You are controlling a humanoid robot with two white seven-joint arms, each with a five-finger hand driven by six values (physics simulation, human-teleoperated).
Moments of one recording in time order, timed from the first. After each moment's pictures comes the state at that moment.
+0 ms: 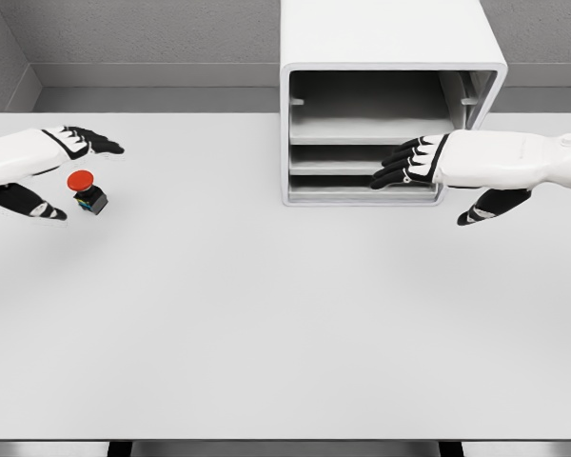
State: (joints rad) left arm -0.52 0.95 -0.40 -1.41 -0.16 -0.61 -0.52; right arm -0.88 -1.05 0.83 -1.67 -0.04 -0.61 0.61
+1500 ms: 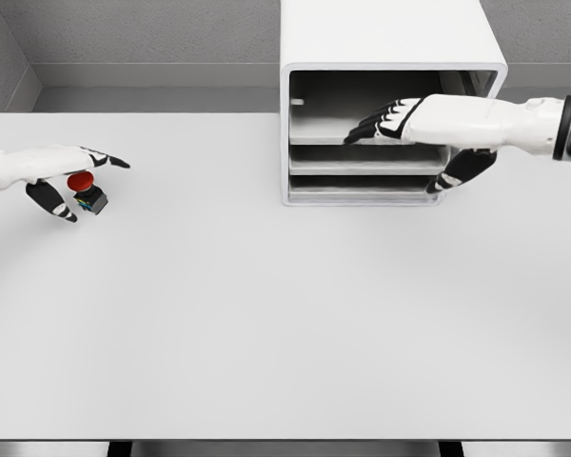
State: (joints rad) left arm -0.79 0.72 -0.63 -0.89 -0.35 -0.61 -0.61; right arm -0.94 -0.93 0.84 -1.63 -0.04 -0.42 0.61
